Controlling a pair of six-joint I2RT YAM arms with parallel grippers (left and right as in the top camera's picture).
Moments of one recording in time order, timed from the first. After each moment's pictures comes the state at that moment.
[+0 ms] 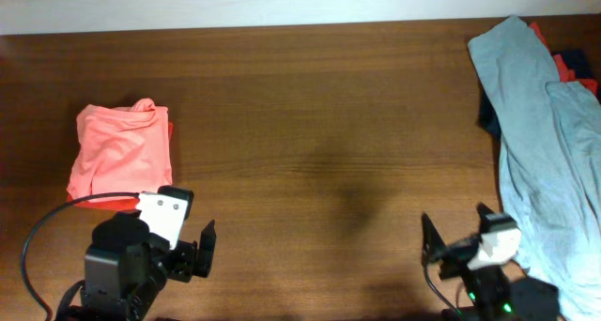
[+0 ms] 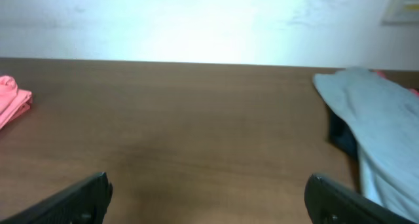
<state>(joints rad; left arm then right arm) -0.23 0.63 0.99 -1.10 -0.04 0.08 0.06 0.02 0.44 -0.62 -0.13 0.03</state>
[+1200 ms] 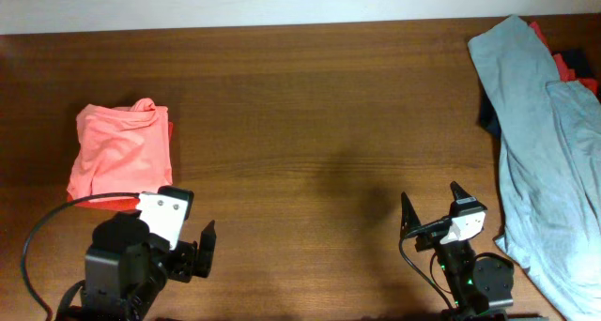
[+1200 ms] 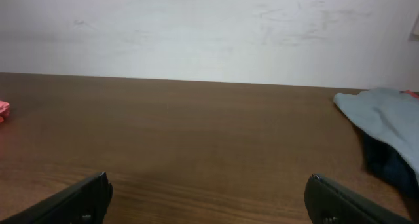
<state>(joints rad) -0.23 0.63 0.99 -1.10 -0.04 0.08 0.08 0.02 0.01 -0.06 -0.12 0.03</state>
